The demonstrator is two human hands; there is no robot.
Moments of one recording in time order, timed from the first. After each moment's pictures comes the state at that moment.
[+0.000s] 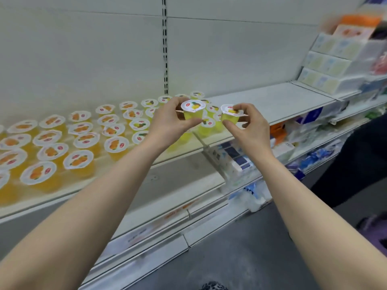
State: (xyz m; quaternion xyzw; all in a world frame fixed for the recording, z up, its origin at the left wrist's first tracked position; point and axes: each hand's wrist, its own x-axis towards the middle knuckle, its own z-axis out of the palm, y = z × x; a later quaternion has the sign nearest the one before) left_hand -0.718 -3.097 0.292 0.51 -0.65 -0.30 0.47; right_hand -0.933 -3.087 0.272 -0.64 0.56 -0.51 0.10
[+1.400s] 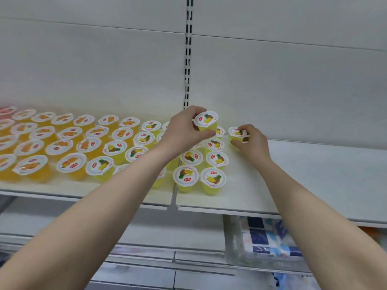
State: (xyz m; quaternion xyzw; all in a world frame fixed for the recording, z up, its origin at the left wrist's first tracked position) left_hand -0.812 -3.254 0.299 0.68 -0.56 -0.14 0.46; right_hand -0.987 -3.408 0.223 -0.78 0.47 -0.33 0.25
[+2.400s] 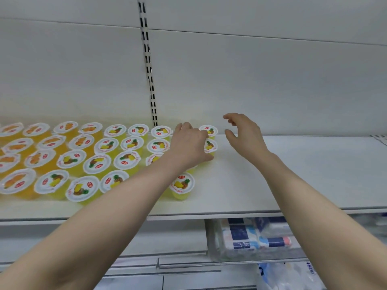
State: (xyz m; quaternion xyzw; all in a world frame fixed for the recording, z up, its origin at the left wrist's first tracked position) left_hand -0.876 -3.327 0.260 0.73 -0.67 0.06 0.09; right_hand -1.037 -3.424 0.251 -0.86 0.39 -0.32 0.08
